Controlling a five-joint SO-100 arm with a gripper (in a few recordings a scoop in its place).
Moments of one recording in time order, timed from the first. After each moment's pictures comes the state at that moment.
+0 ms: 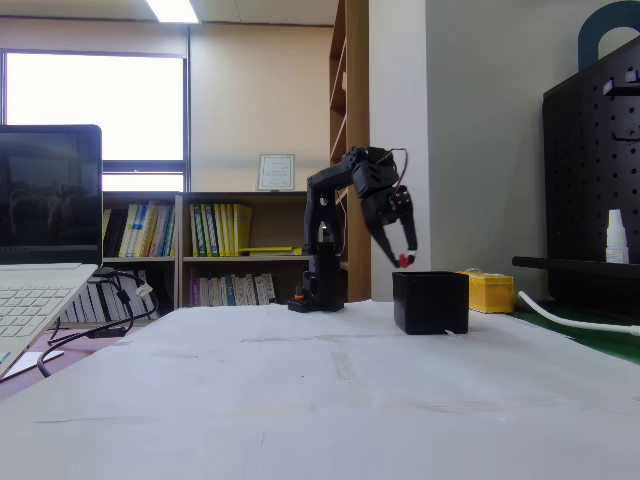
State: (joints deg) arm -27.4 89.8 101.9 76.1 -45.5
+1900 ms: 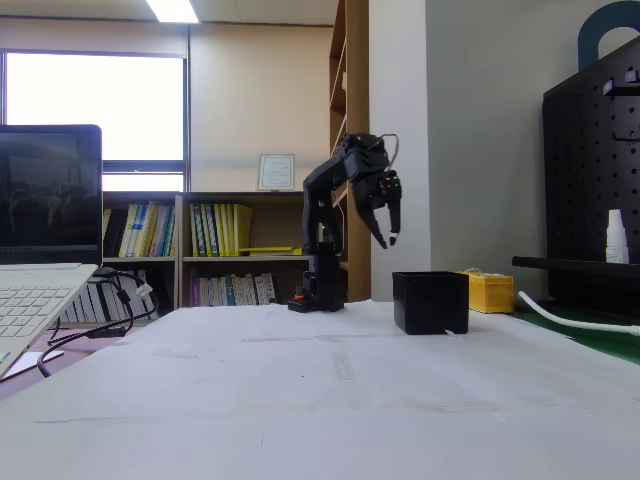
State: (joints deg) arm -14.1 75.2 88.6 72.4 -57.7
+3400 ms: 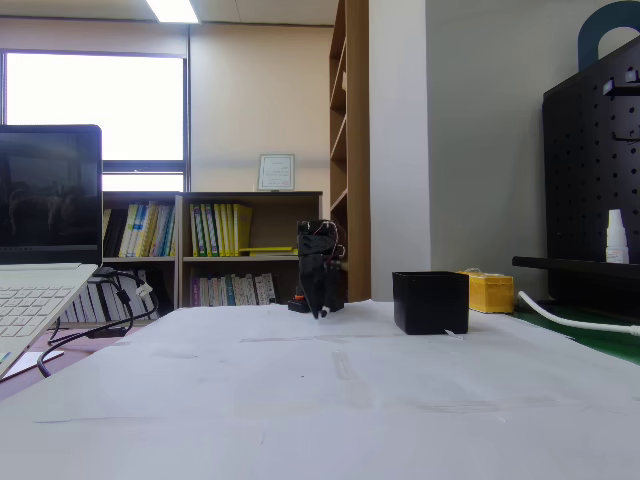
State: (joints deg) arm 2.2 -7.5 1.3 76.2 -95.6
